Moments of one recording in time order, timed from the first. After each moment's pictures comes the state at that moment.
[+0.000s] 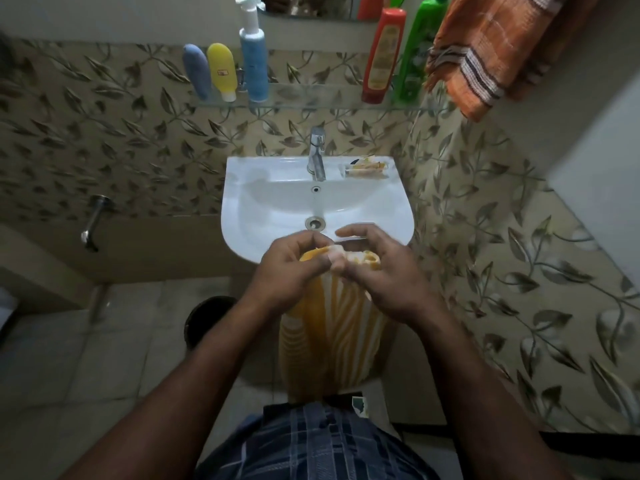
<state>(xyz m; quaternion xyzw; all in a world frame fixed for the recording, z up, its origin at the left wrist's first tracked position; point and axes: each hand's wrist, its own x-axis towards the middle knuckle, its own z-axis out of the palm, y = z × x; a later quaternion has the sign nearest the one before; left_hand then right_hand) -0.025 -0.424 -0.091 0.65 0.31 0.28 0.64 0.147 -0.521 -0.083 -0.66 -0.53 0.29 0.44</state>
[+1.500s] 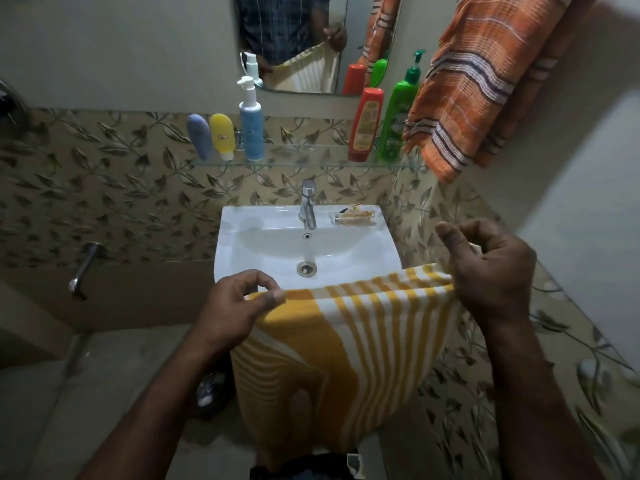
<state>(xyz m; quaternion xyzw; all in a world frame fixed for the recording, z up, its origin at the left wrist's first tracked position) -0.068 -0.377 -0.086 0.71 0.38 0.30 0.51 0.228 -0.540 -0.004 -0.73 -0.41 -0.10 0.54</state>
